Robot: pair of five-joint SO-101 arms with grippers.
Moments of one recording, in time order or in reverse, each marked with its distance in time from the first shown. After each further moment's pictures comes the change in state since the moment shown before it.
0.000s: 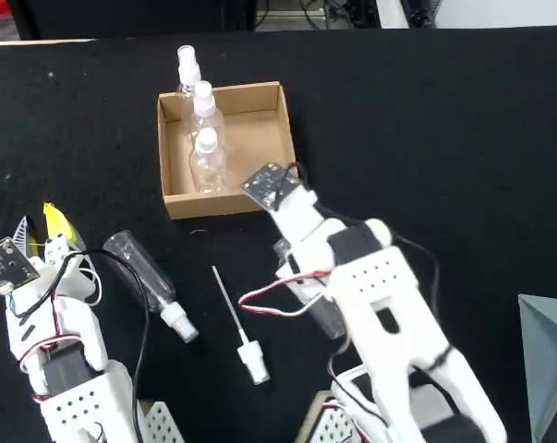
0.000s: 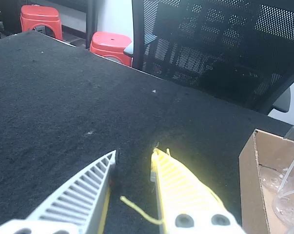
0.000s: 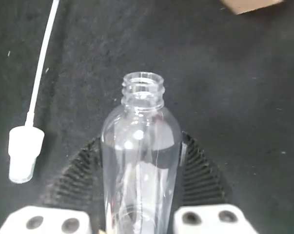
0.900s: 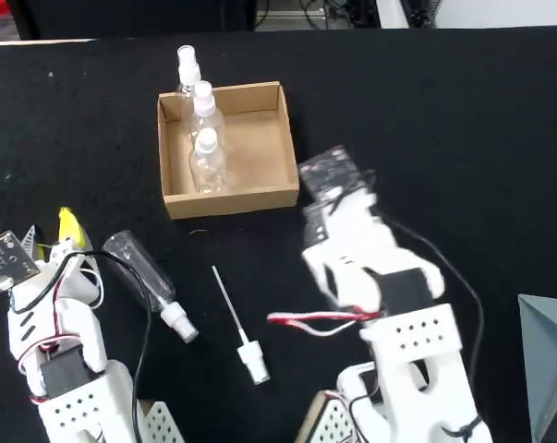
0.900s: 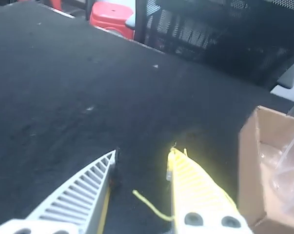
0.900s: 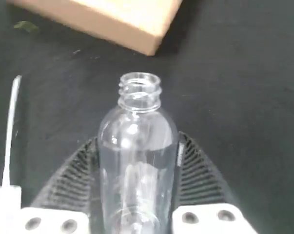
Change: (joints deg) left arm 0.7 0.0 -3.3 9.1 0.0; right arm 10.1 -20.0 7.6 -5.9 -6.7
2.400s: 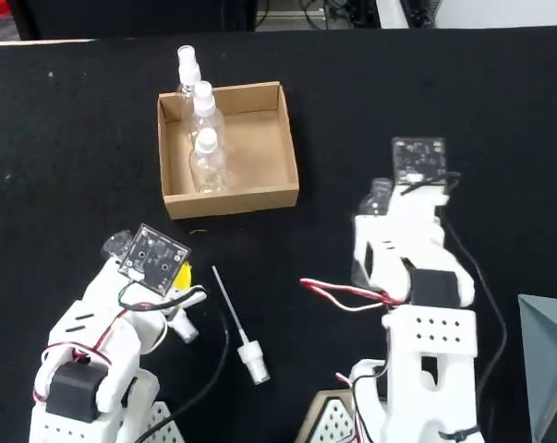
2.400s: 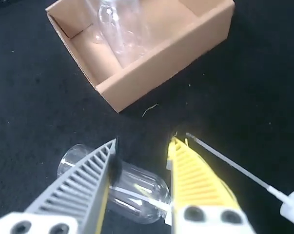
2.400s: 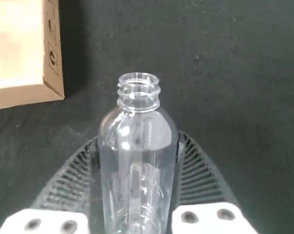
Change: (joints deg) left arm 36.7 -0.4 -18.1 36.5 -29.3; right arm 16.9 0.0 4.2 -12.3 -10.5
